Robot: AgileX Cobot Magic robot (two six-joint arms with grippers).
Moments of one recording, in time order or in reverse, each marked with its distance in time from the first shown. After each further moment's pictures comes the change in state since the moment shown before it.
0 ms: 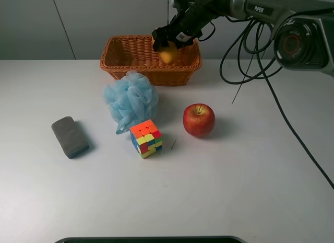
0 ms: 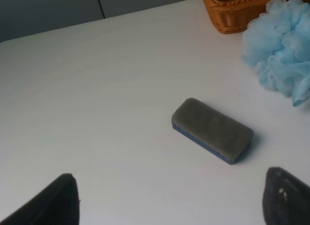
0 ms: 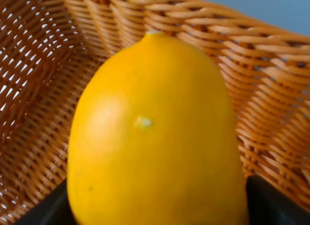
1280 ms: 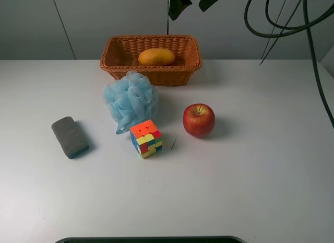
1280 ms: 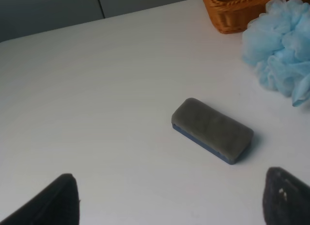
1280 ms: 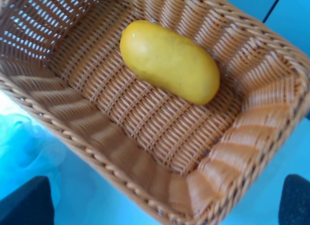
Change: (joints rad) left arm 0.000 0.000 0.000 0.000 0.000 -0.002; right arm 0.006 -0.357 0.035 -0.257 0.405 0.048
